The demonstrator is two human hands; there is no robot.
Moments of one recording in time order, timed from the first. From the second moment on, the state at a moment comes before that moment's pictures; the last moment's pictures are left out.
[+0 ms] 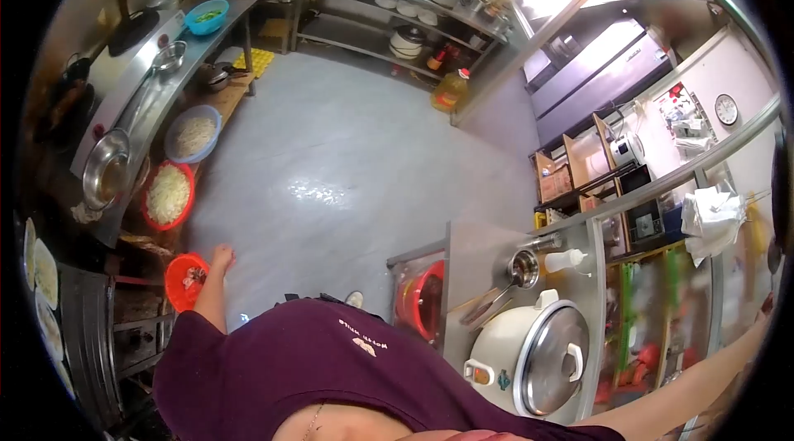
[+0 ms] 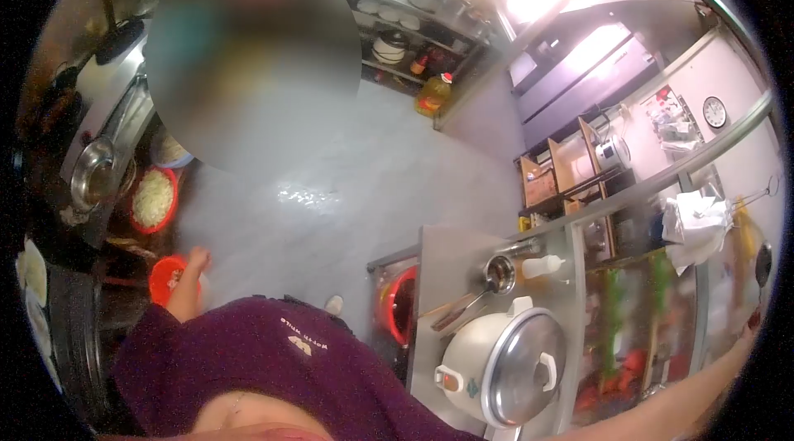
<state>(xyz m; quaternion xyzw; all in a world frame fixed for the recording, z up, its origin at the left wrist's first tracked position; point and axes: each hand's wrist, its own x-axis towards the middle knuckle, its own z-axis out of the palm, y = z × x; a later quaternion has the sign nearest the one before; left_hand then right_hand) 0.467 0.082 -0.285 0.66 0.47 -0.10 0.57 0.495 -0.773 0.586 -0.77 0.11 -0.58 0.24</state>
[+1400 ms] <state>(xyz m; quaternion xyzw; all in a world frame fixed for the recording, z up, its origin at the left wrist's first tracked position) 0.396 0.093 -0.300 0.28 0.76 0.21 0.55 1.068 0.056 0.135 -0.63 -0.30 0.29 0.65</state>
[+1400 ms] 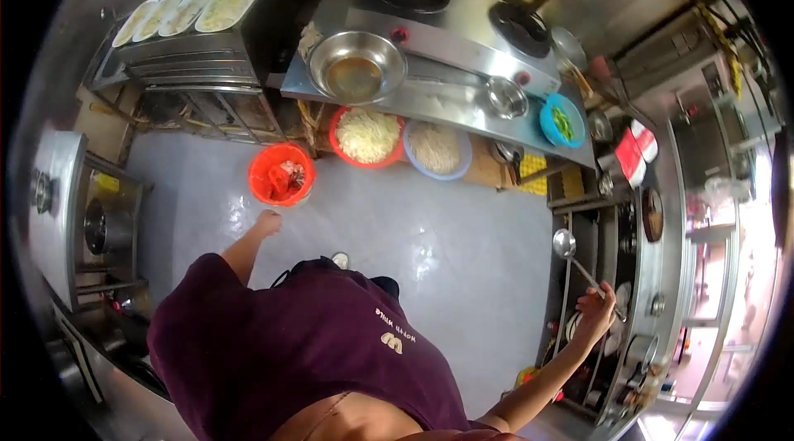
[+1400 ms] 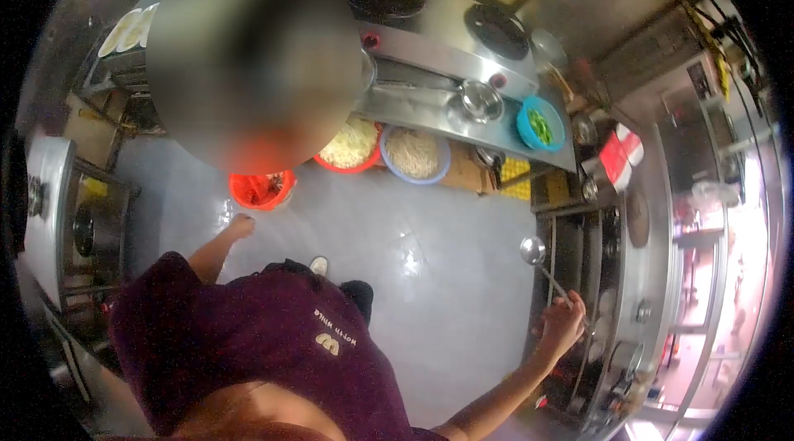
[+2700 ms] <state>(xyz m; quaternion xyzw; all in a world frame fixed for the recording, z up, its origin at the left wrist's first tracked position) 0.403 0.292 -0.205 0.08 0.84 0.45 0.30 0.669 0.956 0.137 -0.13 -0.97 -0.07 0.20</state>
